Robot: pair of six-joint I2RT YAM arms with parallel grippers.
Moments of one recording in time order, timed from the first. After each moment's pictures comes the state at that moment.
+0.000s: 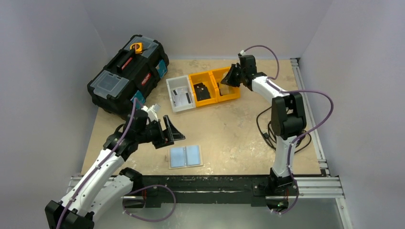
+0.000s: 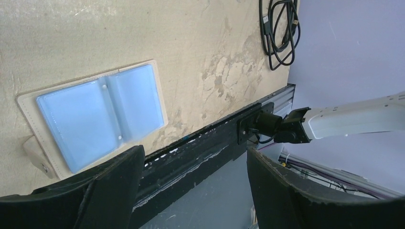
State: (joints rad) left arm -0.42 0.77 0.67 -0.60 0.46 -0.85; right arm 0.26 2.03 1.55 -0.18 -0.28 0.64
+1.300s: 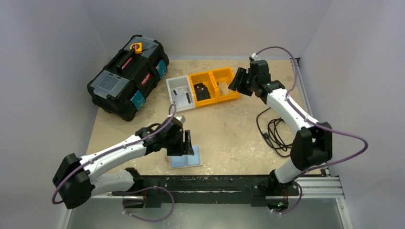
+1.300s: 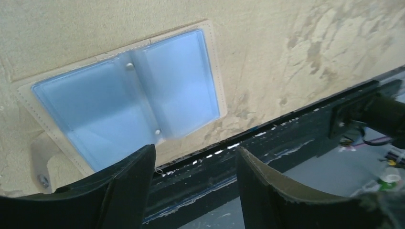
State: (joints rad) left arm -0.78 1.06 0.68 -0.59 0.16 -0.85; right arm 0.29 1.62 1.36 -0.41 -0.10 0.56
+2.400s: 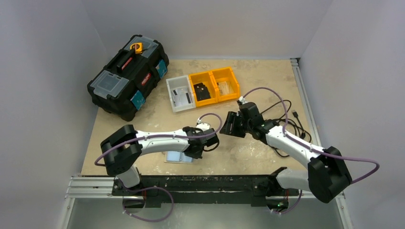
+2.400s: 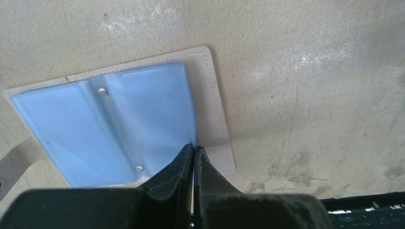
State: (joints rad) left arm -1.13 1.68 1.02 -0.75 -0.34 -0.82; right arm 0.54 1.24 0.70 -0.29 -0.16 0.70
